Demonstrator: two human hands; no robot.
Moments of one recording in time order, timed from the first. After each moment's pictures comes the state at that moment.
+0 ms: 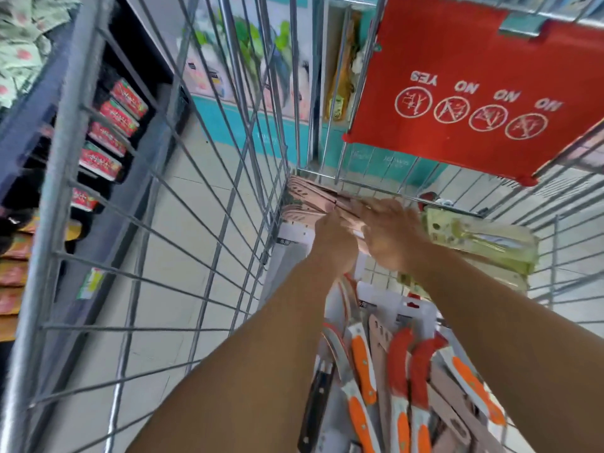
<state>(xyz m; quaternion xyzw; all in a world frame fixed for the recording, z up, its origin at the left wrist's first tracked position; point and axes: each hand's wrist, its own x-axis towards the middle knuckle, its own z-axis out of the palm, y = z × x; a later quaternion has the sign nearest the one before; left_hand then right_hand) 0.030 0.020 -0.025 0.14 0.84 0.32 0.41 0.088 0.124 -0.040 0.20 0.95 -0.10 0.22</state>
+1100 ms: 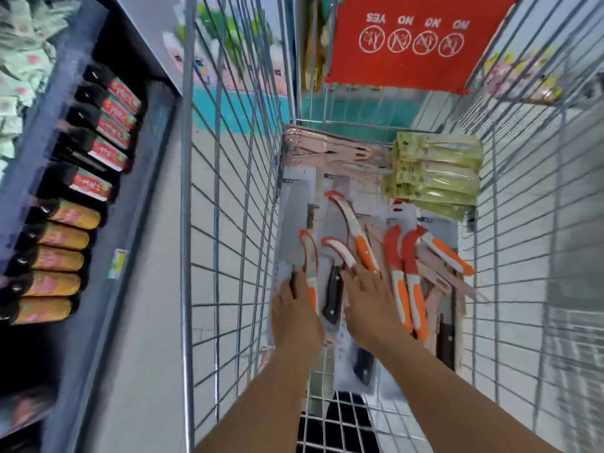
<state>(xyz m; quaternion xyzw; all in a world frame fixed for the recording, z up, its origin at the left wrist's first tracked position) 0.175 -0.203 -0.030 0.23 0.91 0.06 0.34 0.263 -0.103 -0.033 0.33 0.88 -0.26 0.24</state>
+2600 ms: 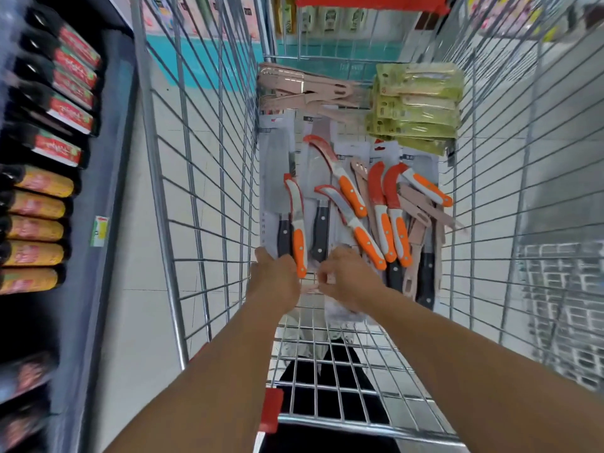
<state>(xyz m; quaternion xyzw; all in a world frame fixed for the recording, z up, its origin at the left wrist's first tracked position) 0.178 -0.241 -0.012 0.26 0.87 -0.01 0.43 0.292 -0.138 -0.036 0.26 0.88 -0.34 0.20</state>
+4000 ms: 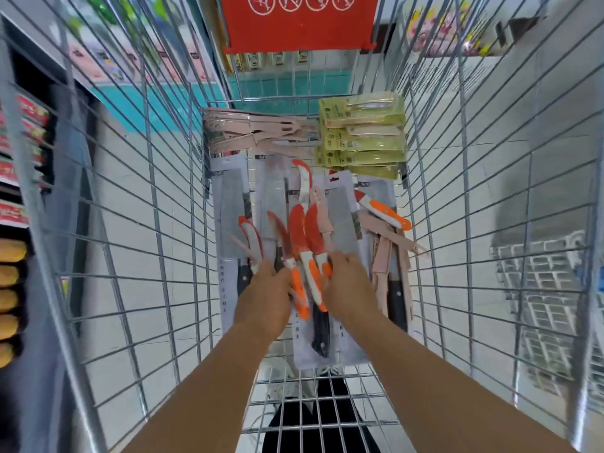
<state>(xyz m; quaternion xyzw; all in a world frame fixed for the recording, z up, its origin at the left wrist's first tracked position) 0.185 -0.180 0.000 0.39 0.83 0.06 0.39 0.296 -0.093 -0.033 0.53 0.77 -0.33 0.12</state>
